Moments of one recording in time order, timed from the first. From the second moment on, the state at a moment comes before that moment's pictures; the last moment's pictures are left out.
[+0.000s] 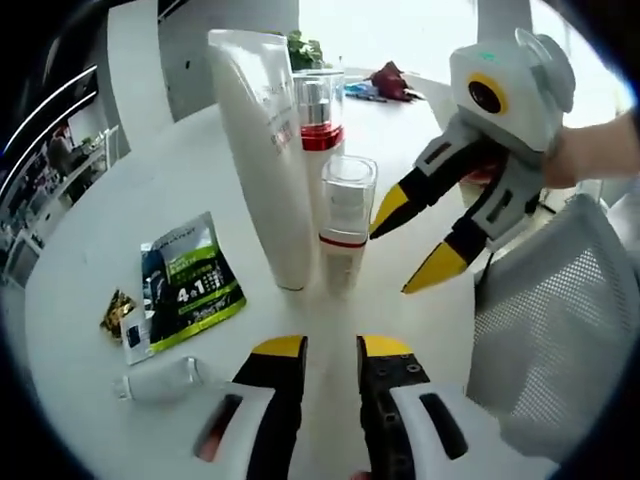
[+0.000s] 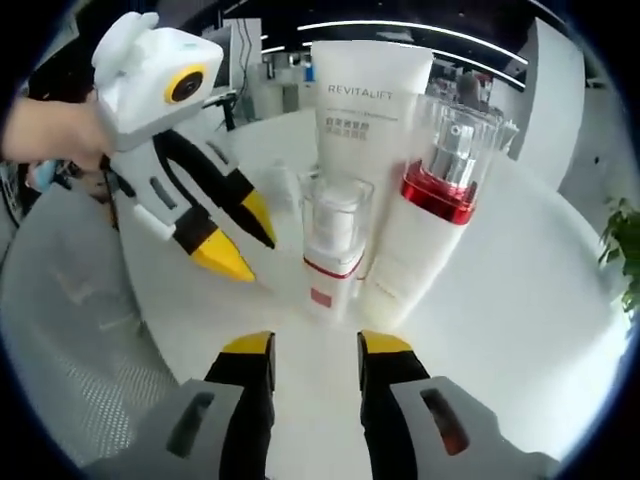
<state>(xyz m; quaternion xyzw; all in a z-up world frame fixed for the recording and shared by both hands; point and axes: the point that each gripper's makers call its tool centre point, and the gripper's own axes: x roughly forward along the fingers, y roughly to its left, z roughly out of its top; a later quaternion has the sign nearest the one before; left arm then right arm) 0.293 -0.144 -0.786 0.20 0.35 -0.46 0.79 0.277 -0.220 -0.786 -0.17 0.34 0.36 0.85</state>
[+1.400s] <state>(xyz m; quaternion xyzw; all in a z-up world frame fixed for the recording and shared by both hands) 0.222 0.006 -0.725 0.02 0.34 -0.30 0.89 0.235 -0.202 -0.716 -0.06 0.32 0.34 0.88</state>
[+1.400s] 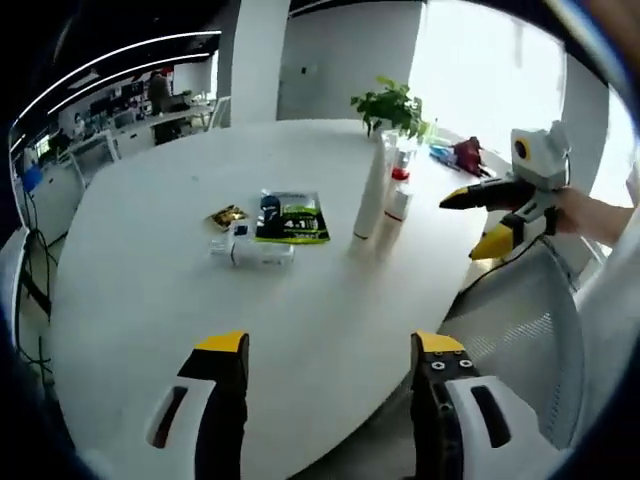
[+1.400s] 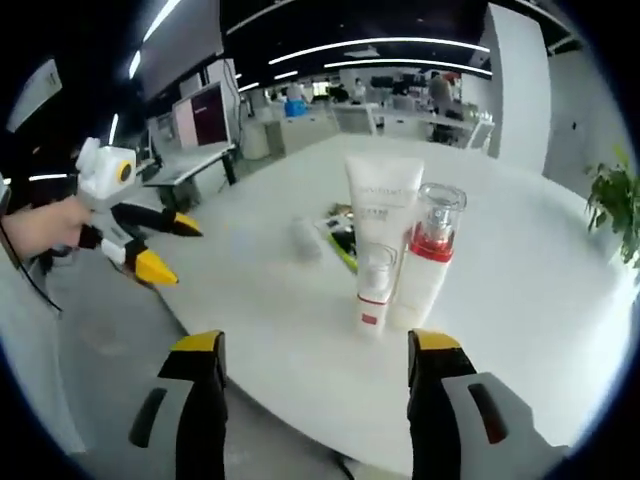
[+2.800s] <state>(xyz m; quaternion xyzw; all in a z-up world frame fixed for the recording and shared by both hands) 0.193 0.061 -0.715 -0.11 0.31 -0.22 0.92 0.205 -0.190 -0.732 -0.06 0.34 0.34 0.88</state>
